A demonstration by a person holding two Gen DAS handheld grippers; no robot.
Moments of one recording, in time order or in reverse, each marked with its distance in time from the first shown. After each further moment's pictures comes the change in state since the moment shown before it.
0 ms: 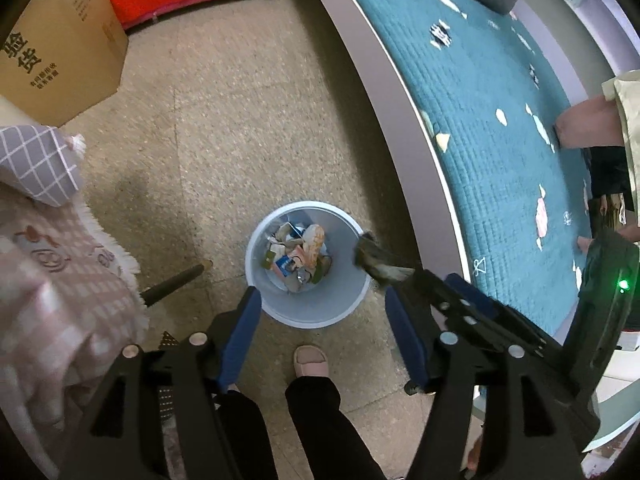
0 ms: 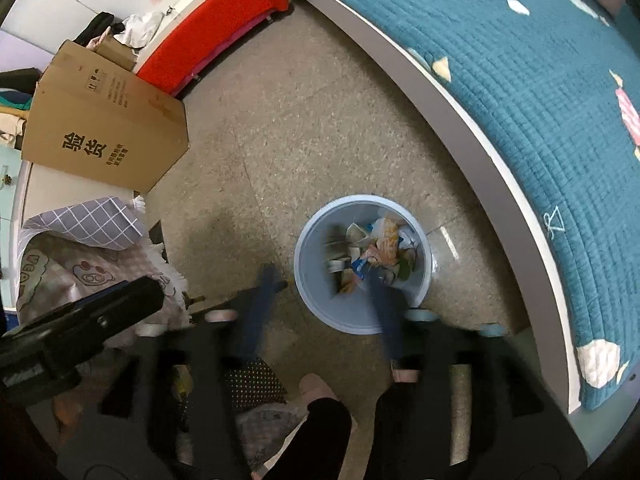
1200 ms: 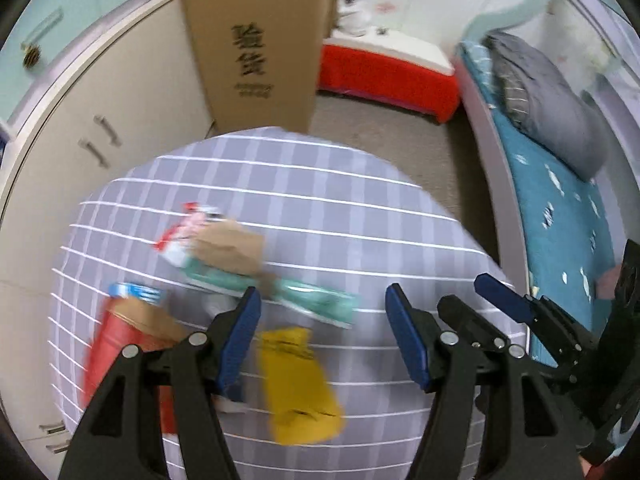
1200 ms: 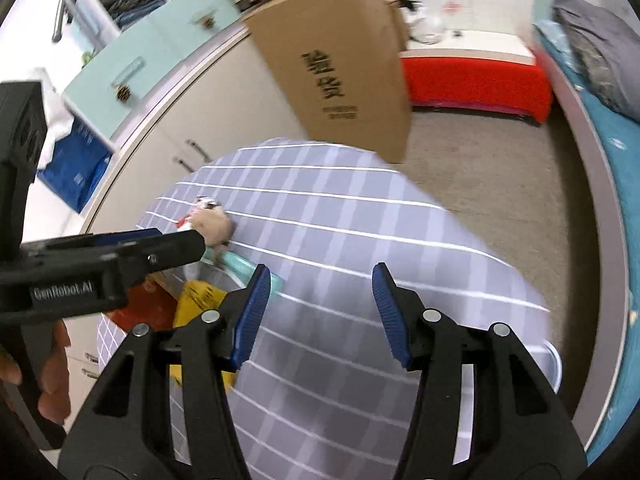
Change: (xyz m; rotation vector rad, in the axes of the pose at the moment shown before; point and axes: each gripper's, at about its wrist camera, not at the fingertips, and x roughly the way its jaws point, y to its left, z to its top) left arm -0.281 0.355 -0.082 -0.386 -0.314 0.190; right arm -0.047 0.445 -0.090 -0.734 -0.070 0.310
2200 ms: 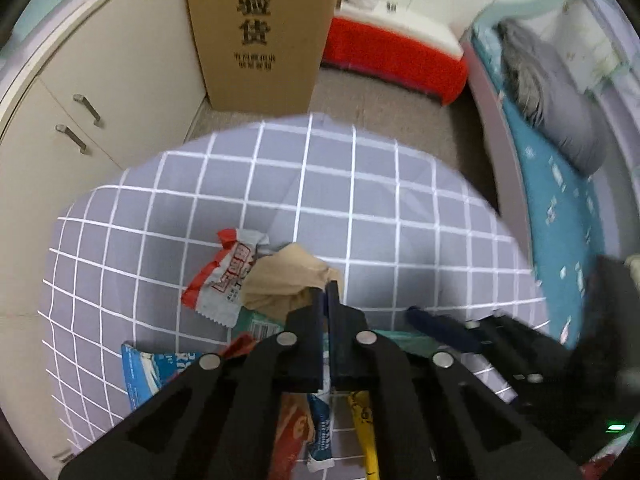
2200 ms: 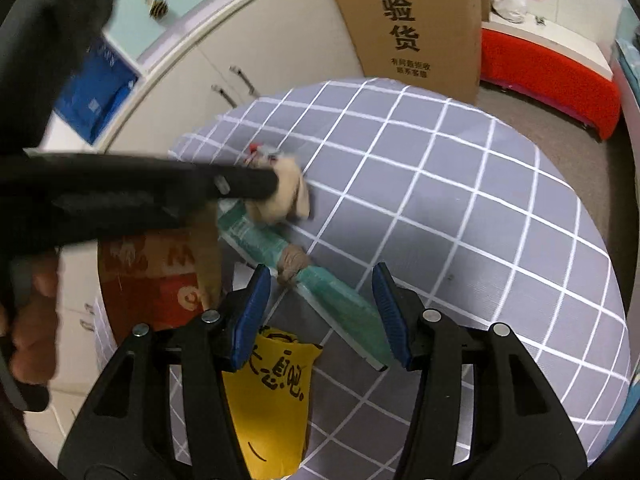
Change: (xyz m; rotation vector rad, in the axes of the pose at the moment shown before) left arm 0.049 0.071 0.041 -0.004 0.077 -0.082; right arm 0.099 0.080 0.010 -0.193 0.211 0.079
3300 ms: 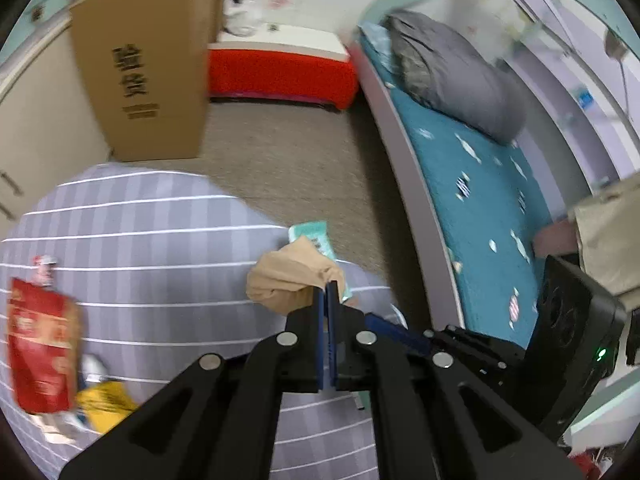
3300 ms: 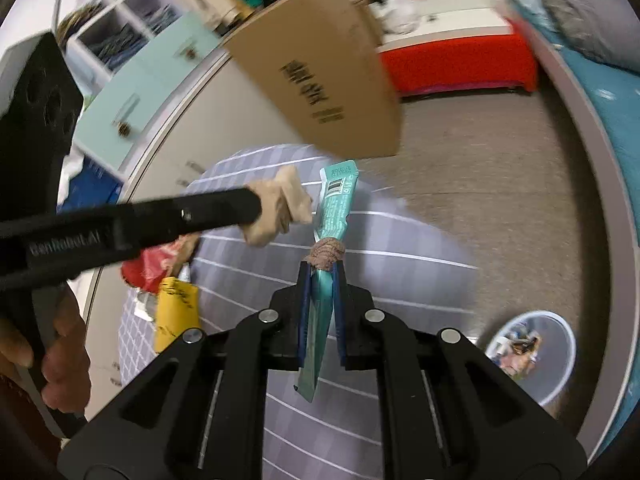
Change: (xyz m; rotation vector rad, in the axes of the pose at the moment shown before) left arm -0.013 -0.234 -0.050 0.227 -0.068 -0.194; right arm -0.162 -0.160 -0.117 0.337 -0.268 0.002
